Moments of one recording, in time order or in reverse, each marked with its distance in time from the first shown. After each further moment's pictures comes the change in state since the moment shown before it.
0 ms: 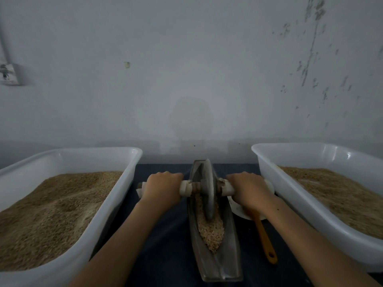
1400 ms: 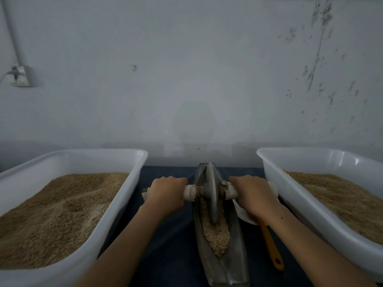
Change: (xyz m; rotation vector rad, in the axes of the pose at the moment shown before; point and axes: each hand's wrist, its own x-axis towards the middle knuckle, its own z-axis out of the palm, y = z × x) left_hand -0.002 -0.006 0.006 -0.073 -0.040 0.030; right_hand -0.003 -0.005 0.002 -0.028 0.130 -0.040
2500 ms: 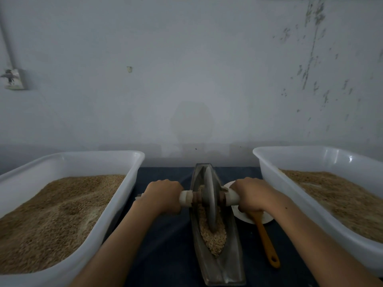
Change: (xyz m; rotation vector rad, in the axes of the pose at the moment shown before) left_hand 0.004 -0.001 -0.013 -0.006 -0.319 0.008; right_hand 0.003 0.007 -0.018 -0.017 -0.393 0.026
